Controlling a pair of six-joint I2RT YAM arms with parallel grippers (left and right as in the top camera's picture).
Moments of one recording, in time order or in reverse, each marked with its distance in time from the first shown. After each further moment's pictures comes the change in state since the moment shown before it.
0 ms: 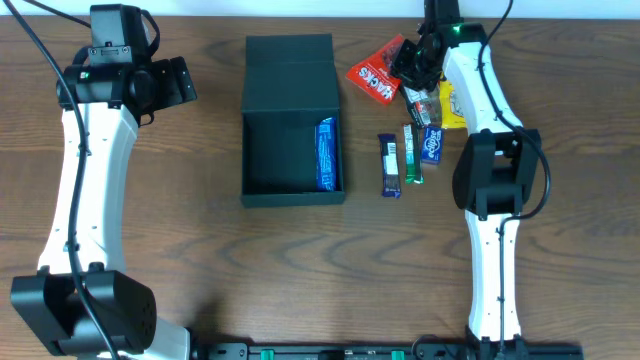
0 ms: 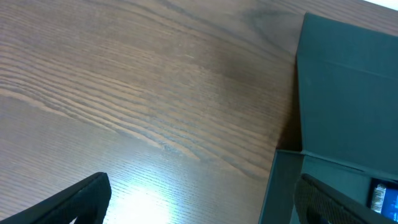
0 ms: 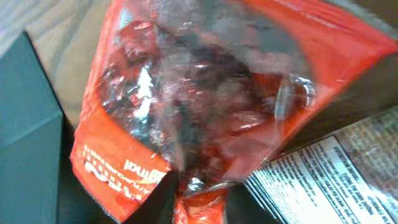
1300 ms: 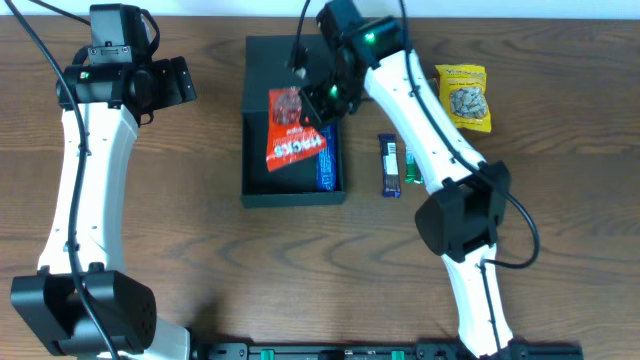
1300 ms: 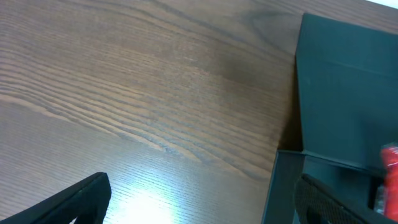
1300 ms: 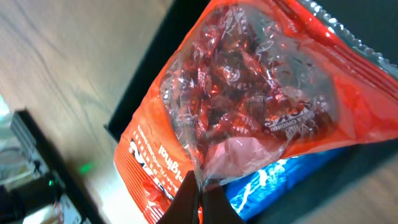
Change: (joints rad) left arm 0.000 0.000 0.000 0.008 0.000 0.024; right arm 0.382 -0.282 -0.055 -0.396 -0.224 -0.674
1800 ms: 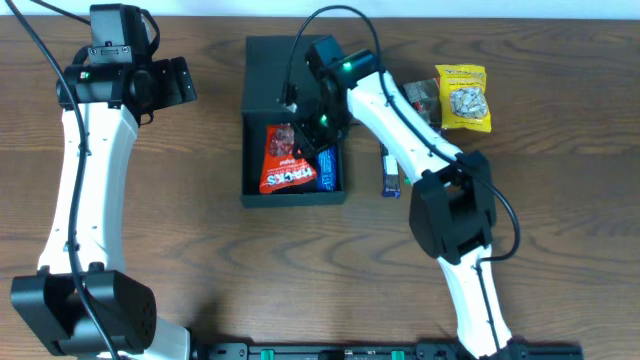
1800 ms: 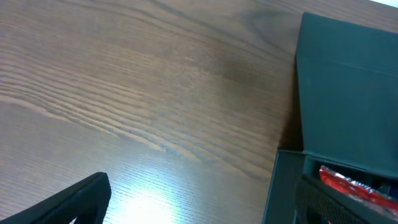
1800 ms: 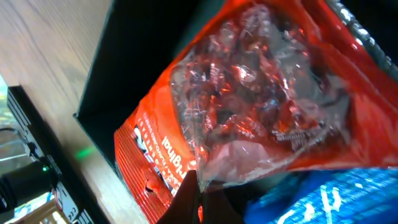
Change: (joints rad) left arm 0.000 0.000 0.000 -0.001 0.000 0.003; right arm 0.047 0.004 -0.250 0.143 -0.063 -0.008
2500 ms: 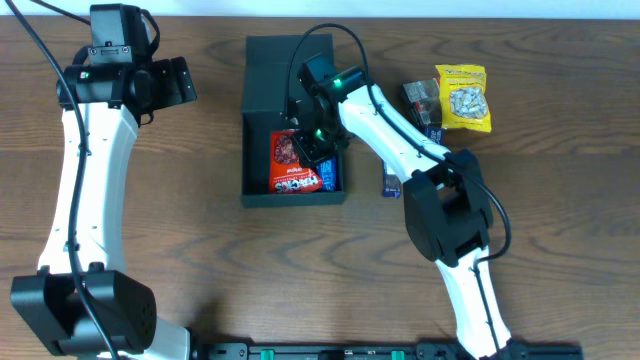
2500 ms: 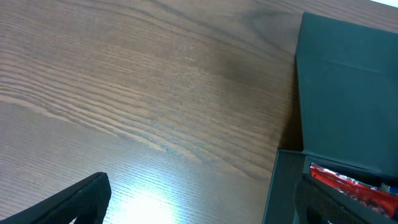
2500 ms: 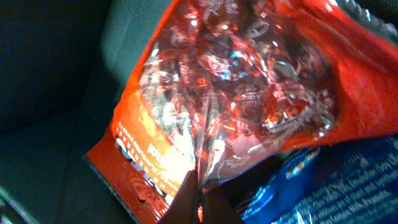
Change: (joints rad) left arm 0.000 0.000 0.000 0.000 0.000 0.000; right arm 0.020 0.000 -0.129 0.117 0.160 0.080
